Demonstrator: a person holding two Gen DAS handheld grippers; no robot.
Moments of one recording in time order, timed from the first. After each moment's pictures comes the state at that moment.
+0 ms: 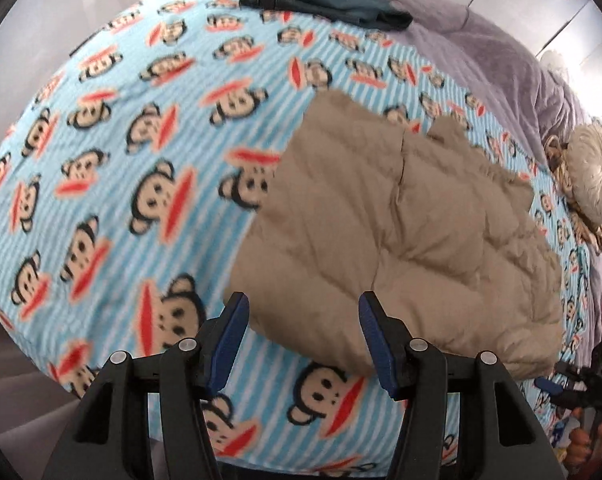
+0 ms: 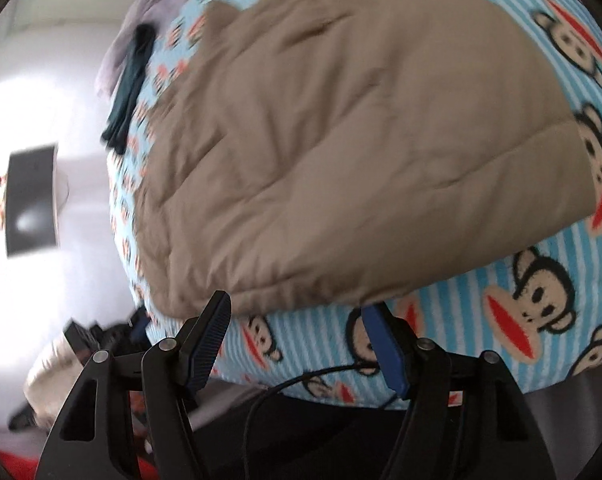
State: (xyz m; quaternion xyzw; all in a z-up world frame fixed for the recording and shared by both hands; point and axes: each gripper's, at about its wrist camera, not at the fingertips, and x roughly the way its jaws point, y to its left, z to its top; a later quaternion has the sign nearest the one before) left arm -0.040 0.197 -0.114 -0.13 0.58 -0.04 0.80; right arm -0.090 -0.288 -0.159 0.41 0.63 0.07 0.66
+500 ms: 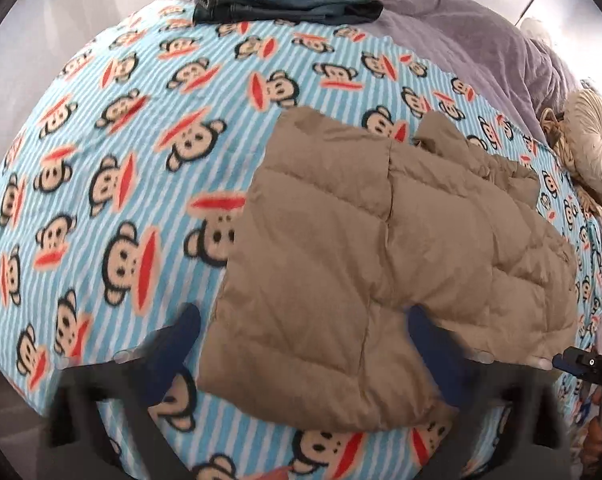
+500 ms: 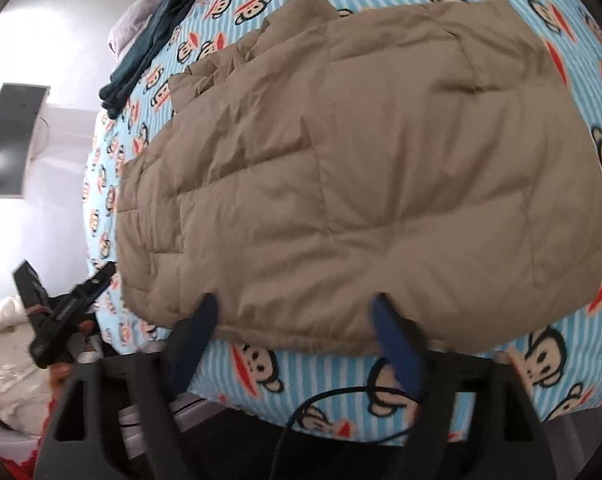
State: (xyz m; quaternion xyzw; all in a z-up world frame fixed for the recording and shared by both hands) left arm 0.015 0.161 -0.128 -0.07 0.57 -0.06 0.81; right arm -0.032 -0.210 -0.127 0.28 0.64 0.05 0.71
